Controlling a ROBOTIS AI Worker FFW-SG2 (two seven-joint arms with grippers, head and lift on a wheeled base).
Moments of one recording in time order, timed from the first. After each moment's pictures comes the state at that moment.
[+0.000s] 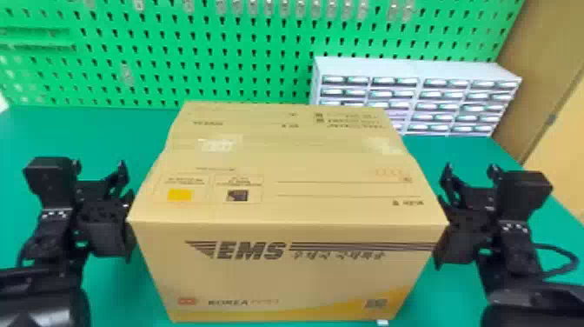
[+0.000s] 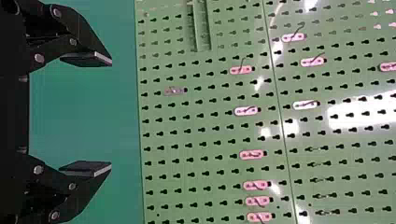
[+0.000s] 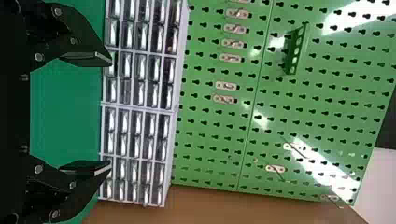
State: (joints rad) left arm -0.08 0.04 0.24 -1.55 -0.09 0.04 -0.11; right arm 0.02 -0.07 -0.20 -1.69 0.05 0.01 -0.02
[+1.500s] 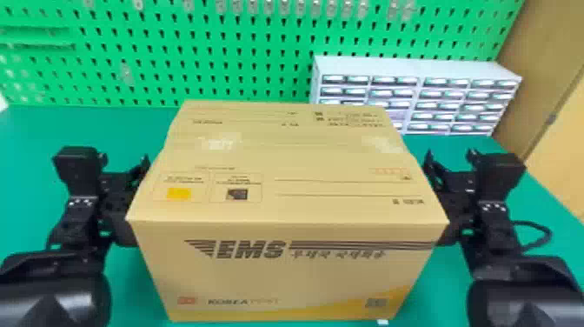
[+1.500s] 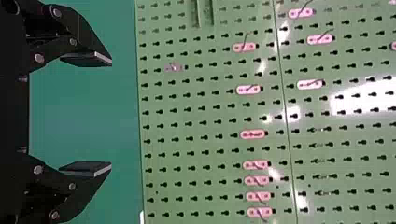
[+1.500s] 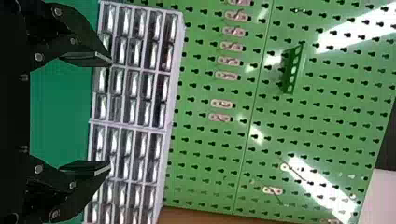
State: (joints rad) left arm -0.13 0.04 0.17 -1.49 -0.07 0.06 -0.12; right arm -0.08 -0.13 -0.12 -1.57 0.02 -0.02 -0.02
